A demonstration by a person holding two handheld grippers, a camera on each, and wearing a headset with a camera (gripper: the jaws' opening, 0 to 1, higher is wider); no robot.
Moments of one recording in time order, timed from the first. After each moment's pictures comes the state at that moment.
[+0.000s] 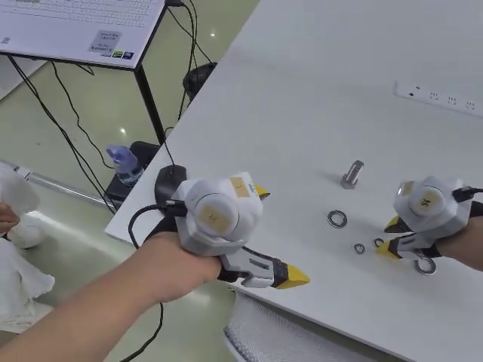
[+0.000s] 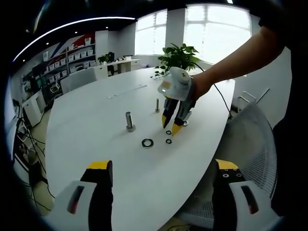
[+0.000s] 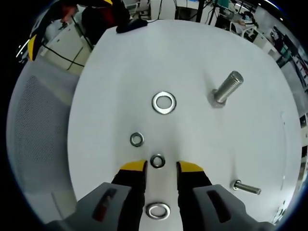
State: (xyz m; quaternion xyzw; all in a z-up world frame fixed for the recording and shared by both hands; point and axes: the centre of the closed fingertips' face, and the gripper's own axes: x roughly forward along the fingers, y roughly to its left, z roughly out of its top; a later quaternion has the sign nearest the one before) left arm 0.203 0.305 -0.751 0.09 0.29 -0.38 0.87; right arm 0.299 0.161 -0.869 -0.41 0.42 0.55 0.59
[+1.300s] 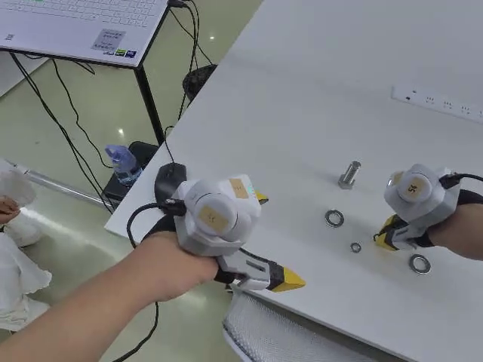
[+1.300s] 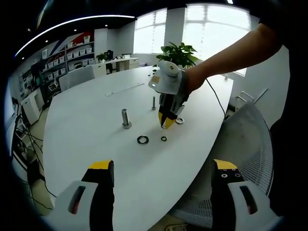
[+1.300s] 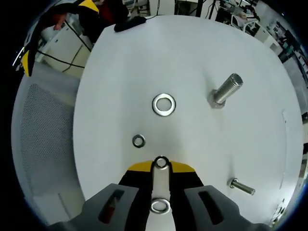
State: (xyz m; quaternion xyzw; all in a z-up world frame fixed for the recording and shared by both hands) left arm 0.191 0.302 -0.753 0.08 0.30 -0.39 0.87; right arm 0.302 0.164 -0.855 -0.41 0.46 0.54 0.57
